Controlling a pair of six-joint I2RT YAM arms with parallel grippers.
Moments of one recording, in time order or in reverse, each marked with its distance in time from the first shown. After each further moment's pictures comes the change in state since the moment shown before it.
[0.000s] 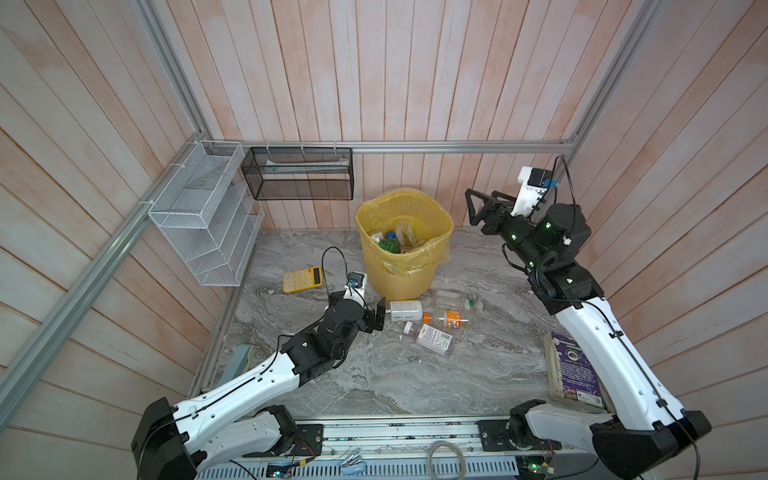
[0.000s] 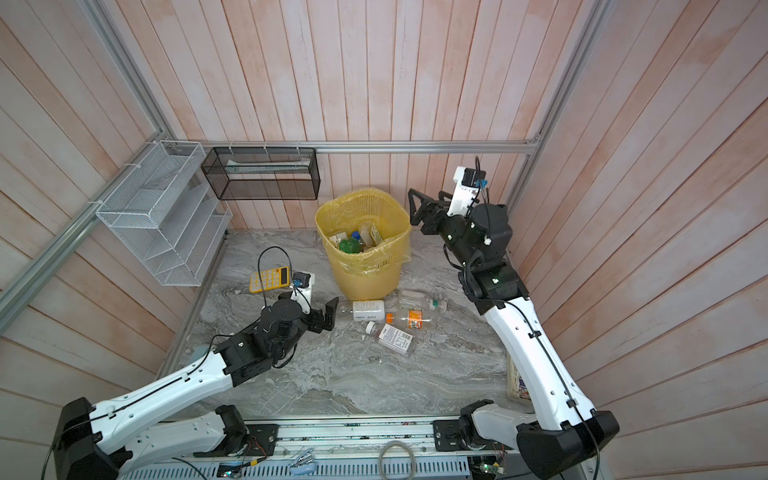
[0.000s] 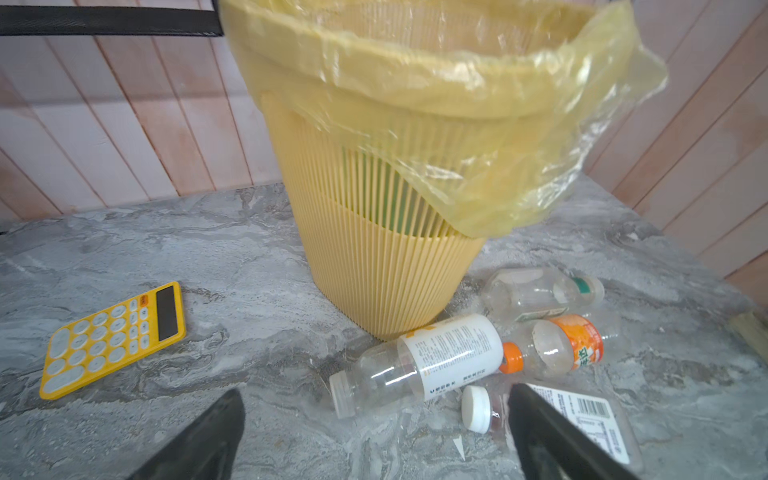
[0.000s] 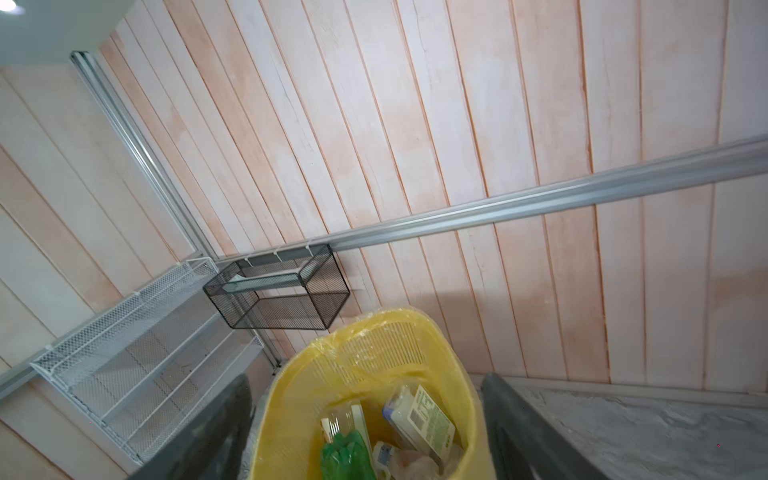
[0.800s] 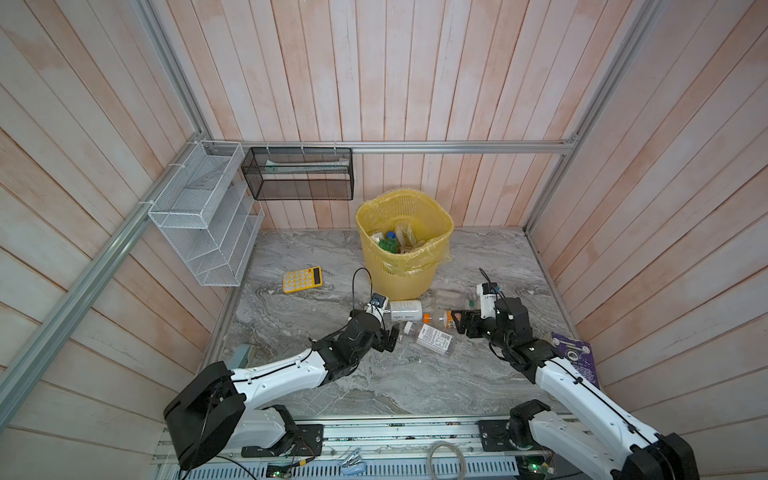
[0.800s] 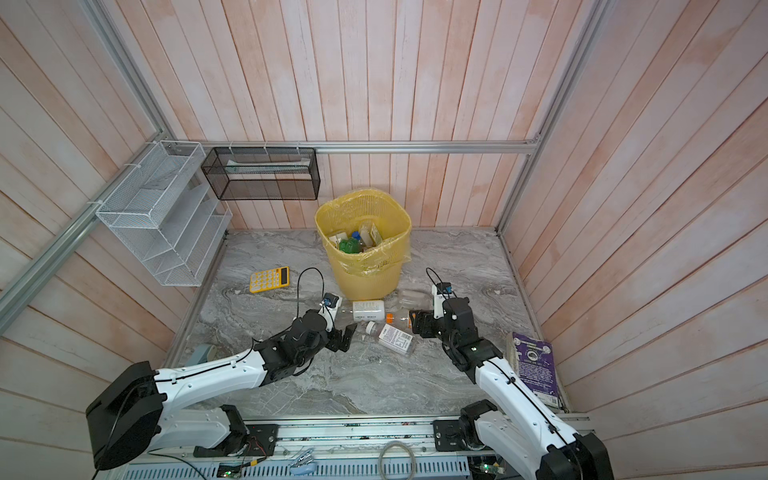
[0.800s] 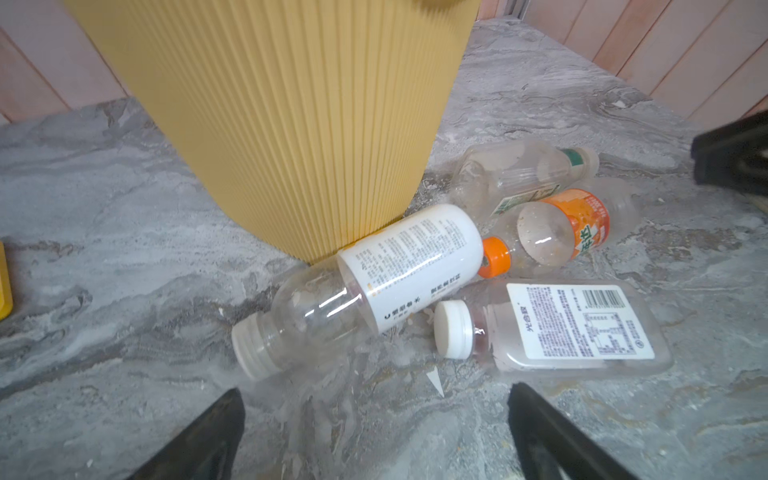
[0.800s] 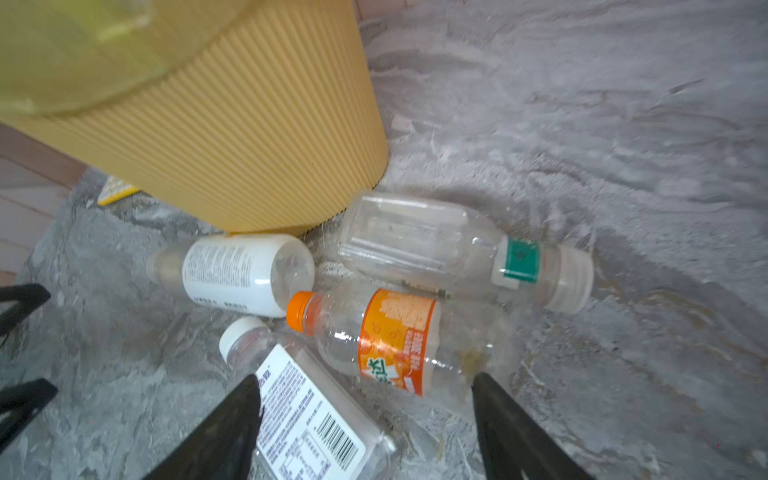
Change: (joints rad) left arm -0.022 0.191 -0.183 0.255 0.138 -0.040; right arm 0.034 -0.249 -0.884 -0.048 -0.036 -0.045
